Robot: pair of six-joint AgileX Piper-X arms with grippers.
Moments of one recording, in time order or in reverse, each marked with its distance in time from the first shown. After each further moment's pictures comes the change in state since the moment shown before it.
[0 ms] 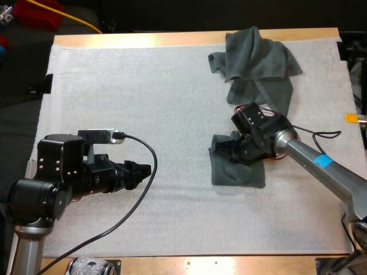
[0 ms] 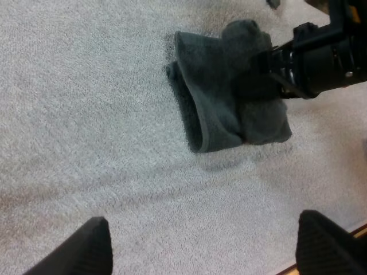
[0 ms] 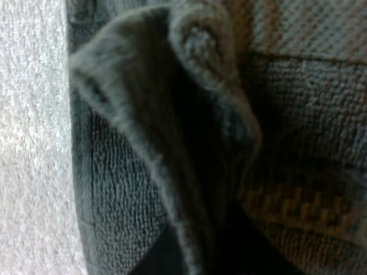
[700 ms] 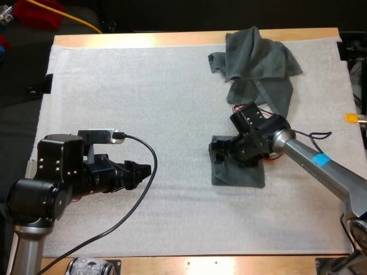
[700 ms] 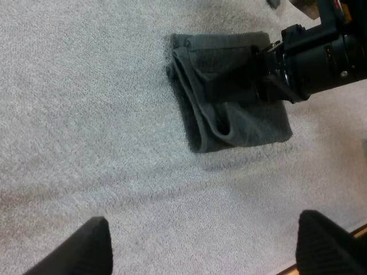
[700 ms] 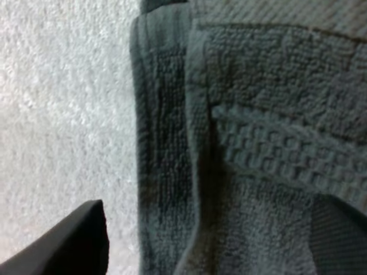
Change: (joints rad) left arm 0.000 0.000 0.000 0.000 0.000 0.000; right arm 0.000 0.010 0.000 -0.041 -0.133 -0.025
